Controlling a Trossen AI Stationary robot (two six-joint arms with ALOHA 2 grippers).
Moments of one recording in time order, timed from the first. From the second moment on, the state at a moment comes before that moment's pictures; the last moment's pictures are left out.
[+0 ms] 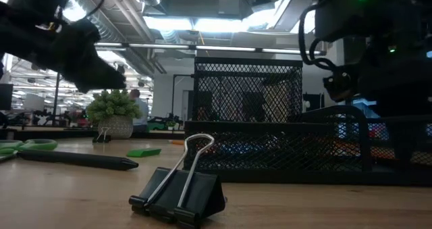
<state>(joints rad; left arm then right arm) -0.02 0.56 0.06 0.18 -0.34 -0.31 0.29 1.66 0.81 -0.71 0.00 1.01</state>
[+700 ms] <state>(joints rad) 0.07 1.40 0.62 0.26 -0.17 0.05 0.16 1.66 0.81 -0.68 0.00 0.68</state>
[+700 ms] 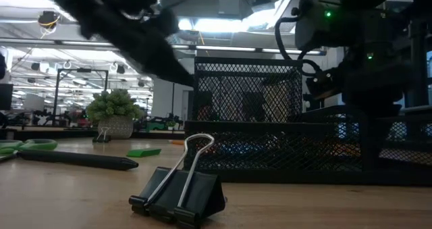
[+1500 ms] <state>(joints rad) 0.11 1.93 1.13 0.04 0.03 0.38 0.16 1.66 0.81 -0.66 0.01 0.67</state>
